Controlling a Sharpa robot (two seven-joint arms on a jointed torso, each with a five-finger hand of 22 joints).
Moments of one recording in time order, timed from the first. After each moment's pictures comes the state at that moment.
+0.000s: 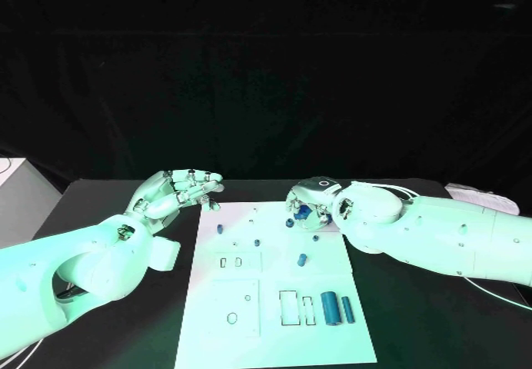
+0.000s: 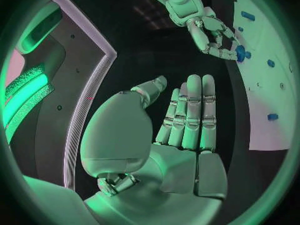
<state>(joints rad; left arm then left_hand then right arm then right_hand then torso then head) 1.19 -1.05 -0.01 1.77 -0.12 -0.33 0.46 1.29 -0.19 0.54 0.01 0.05 0.90 0.20 0.28 0.22 1.19 0.12 0.09 0.07 1.15 0.05 0.80 0.60 0.17 0.90 0.15 0.76 0.42 1.37 -0.65 -0.22 1.39 -1.62 -0.26 -0.14 1.23 -0.24 0.55 -0.08 0.21 0.97 0.16 0.19 0.23 1.15 0.10 0.07 0.07 1.46 0.01 1.15 0.95 0.09 1.37 0.11 1.31 1.12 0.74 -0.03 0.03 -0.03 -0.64</state>
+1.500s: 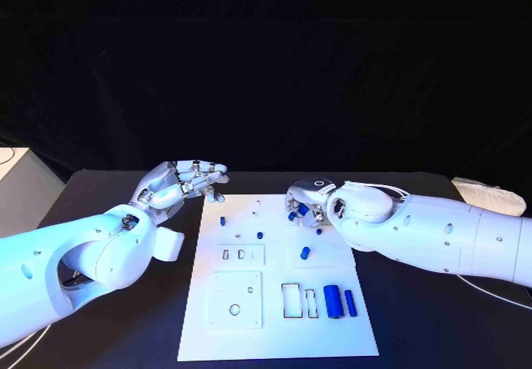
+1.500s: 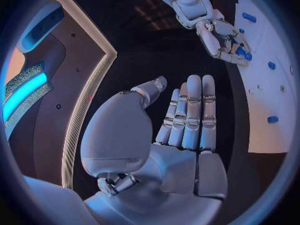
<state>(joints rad) 1.20 -1.05 -0.01 1.77 -0.12 -0.32 0.45 1.28 -0.18 0.54 0.01 0.05 0.89 0.21 0.28 0.22 1.19 0.13 0.08 0.07 1.14 0.06 0.80 0.60 0.17 0.90 0.16 0.77 0.42 1.34 -0.59 -0.23 1.33 -1.64 -0.25 -0.16 1.25 -0.22 0.58 -0.05 0.21 1.00 0.16 0.20 0.25 1.16 0.10 0.07 0.07 1.46 0.01 1.20 0.97 0.09 1.38 0.11 1.34 1.17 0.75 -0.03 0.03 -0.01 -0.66</state>
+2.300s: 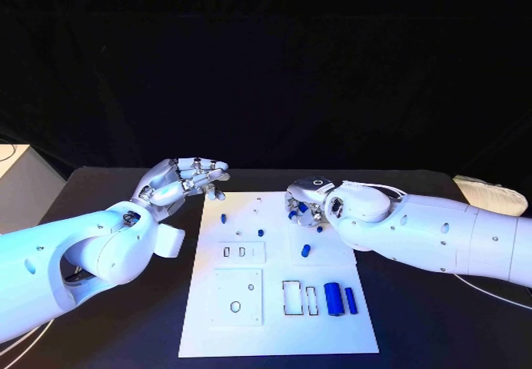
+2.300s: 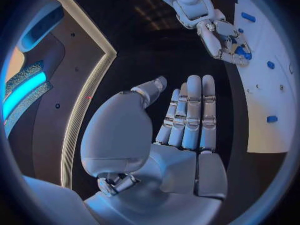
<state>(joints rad) 1.20 -1.05 -0.01 1.76 -0.12 -0.31 0.45 1.28 -0.18 0.54 0.01 0.05 0.89 0.21 0.28 0.22 1.18 0.13 0.08 0.07 1.14 0.06 0.80 0.60 0.17 0.90 0.16 0.77 0.42 1.33 -0.58 -0.23 1.32 -1.64 -0.25 -0.18 1.25 -0.20 0.60 -0.04 0.21 1.02 0.15 0.22 0.27 1.19 0.09 0.07 0.08 1.46 0.01 1.21 0.97 0.09 1.38 0.11 1.34 1.18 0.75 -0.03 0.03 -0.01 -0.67</state>
